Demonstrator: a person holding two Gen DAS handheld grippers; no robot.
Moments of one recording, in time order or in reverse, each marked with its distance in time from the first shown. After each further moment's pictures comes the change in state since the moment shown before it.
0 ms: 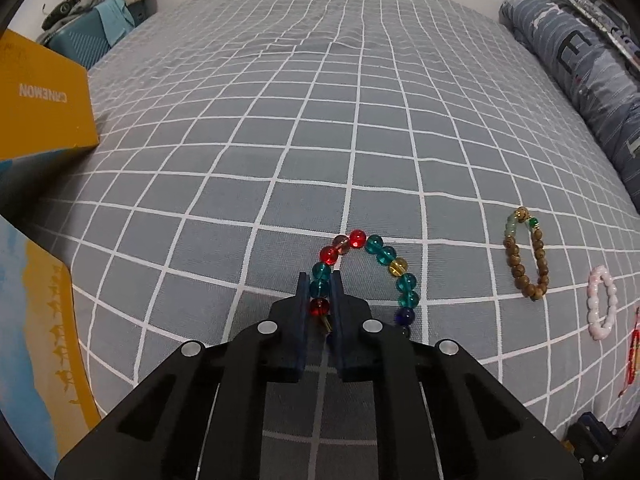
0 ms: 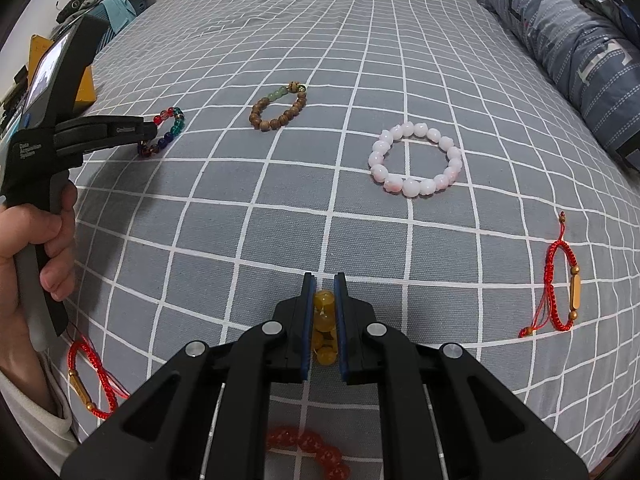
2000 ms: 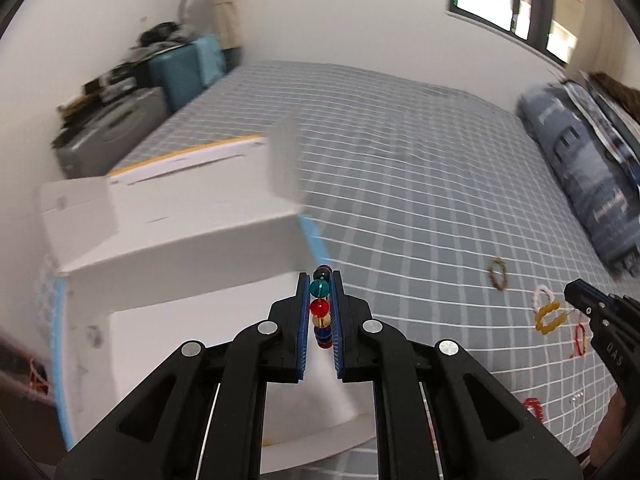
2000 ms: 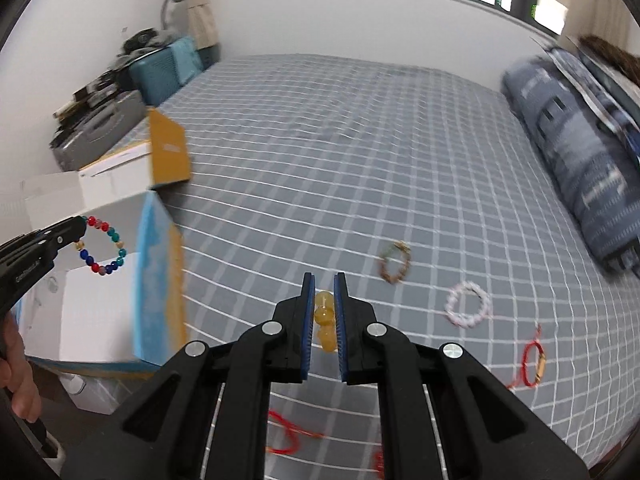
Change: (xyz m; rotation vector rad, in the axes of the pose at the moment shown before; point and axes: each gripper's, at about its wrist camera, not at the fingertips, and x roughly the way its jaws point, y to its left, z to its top) left arm -0.254 0.168 -0.046 -0.129 -0.206 0.071; right arm -0.159 0.144 0.071 -0.142 -0.250 0.077
